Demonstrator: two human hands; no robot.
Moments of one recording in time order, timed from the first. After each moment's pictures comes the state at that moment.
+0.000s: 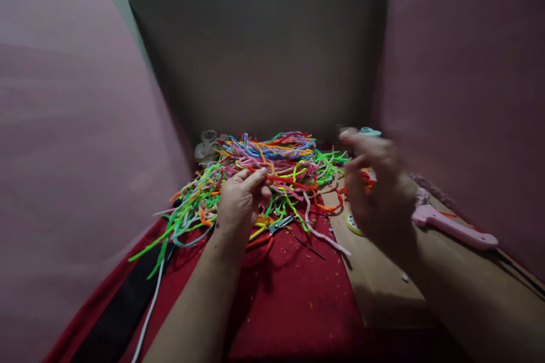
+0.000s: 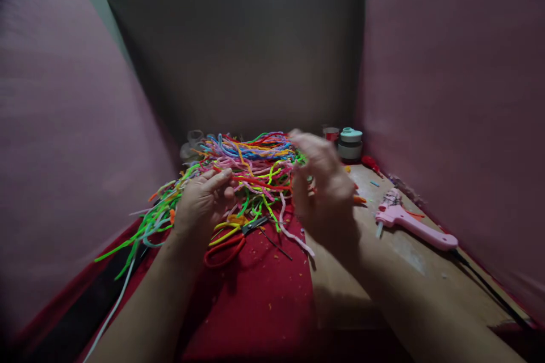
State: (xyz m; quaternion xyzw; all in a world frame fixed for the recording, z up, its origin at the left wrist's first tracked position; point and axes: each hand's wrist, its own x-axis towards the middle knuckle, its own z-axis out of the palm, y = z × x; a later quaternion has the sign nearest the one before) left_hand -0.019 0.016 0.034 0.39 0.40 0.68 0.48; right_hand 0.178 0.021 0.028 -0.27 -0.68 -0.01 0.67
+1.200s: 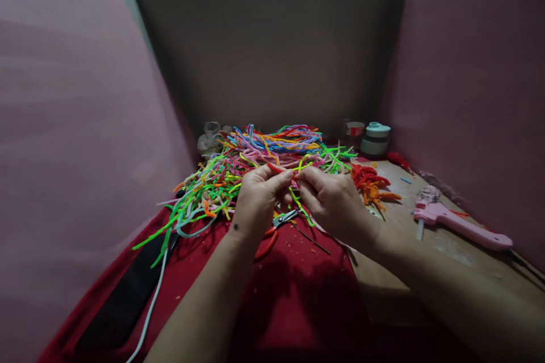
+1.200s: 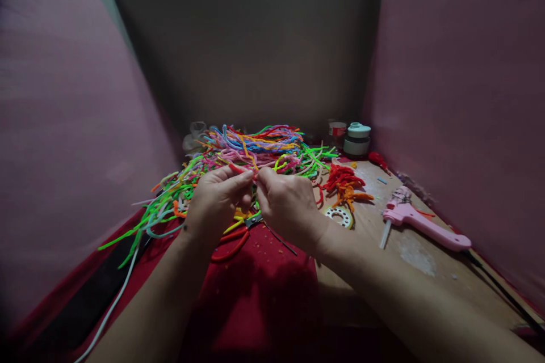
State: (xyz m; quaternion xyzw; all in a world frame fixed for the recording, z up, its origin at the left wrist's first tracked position) left_hand -0.001 0.002 0.030 0.48 0.43 0.61 0.46; right_hand 0.134 0.016 0.020 -0.37 -0.81 0.08 0.45
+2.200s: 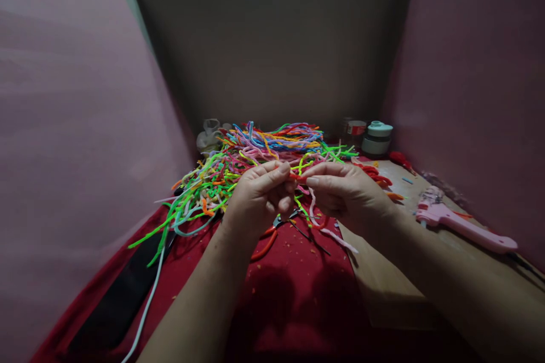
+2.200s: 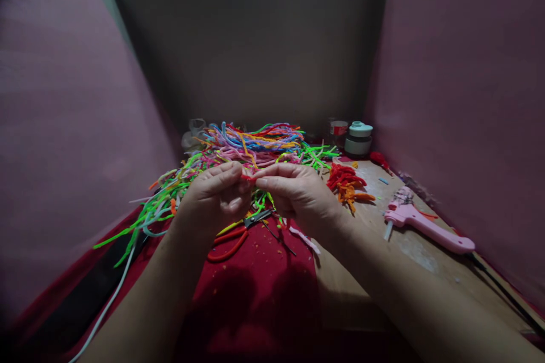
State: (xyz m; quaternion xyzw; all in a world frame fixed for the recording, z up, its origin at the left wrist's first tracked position) left_hand -0.008 -0.003 0.039 0.46 0.31 0.56 0.61; right_hand 0.147 0.025 0.023 -0.19 -0.52 0.70 0.44
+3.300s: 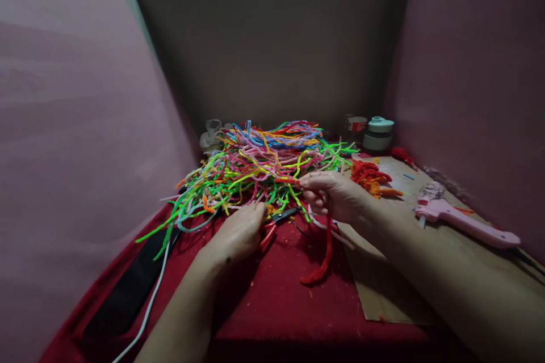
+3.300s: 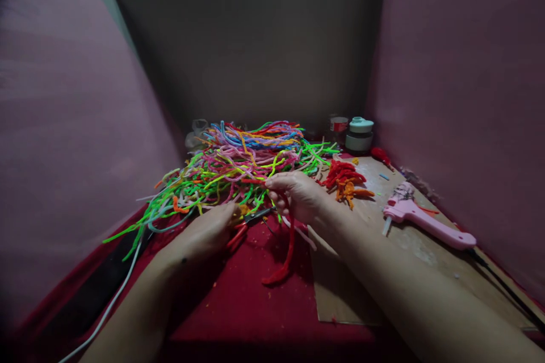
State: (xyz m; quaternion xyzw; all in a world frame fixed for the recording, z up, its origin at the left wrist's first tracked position) left_hand -0.064 -0.016 -0.026 0.79 0.61 0.07 0.01; right_hand 0.148 0.057 -0.005 -0.23 -0.45 0.79 0.33
